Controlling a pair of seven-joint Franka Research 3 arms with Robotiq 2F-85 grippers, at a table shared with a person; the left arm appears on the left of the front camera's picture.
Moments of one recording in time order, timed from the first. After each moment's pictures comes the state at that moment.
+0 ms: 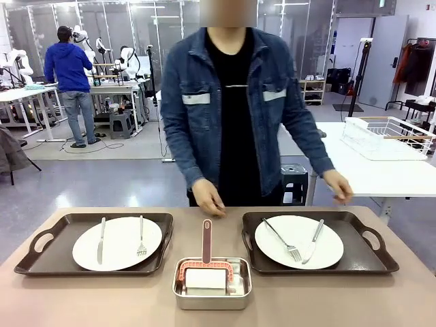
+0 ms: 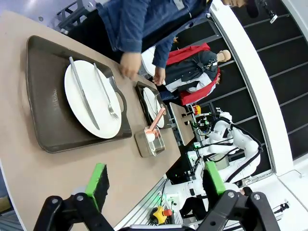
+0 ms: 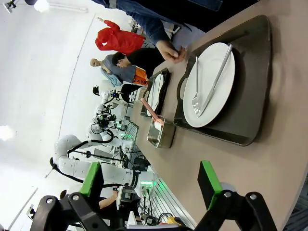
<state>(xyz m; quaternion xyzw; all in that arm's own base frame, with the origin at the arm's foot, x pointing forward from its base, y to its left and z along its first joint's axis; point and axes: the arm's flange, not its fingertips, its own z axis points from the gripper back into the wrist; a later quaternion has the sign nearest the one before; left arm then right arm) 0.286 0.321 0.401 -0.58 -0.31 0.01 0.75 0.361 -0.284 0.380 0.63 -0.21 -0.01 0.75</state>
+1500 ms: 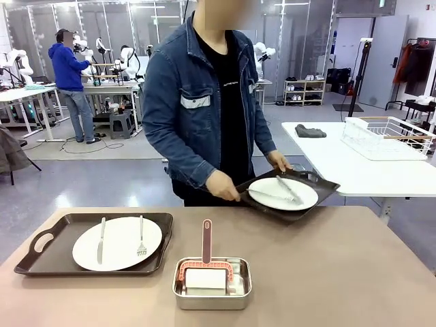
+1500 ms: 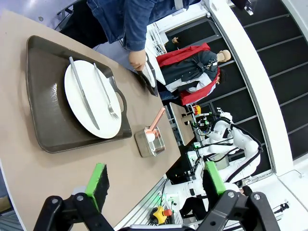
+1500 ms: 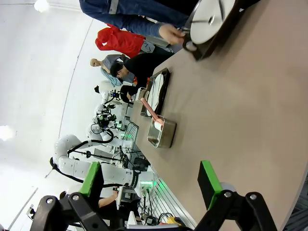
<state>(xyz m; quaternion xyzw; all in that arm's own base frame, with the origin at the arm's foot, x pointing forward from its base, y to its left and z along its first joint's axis) 0.286 0.321 0.401 -0.58 -0.31 0.01 0.75 0.361 -0.284 0.380 0.63 -0.21 -0.01 0.75</state>
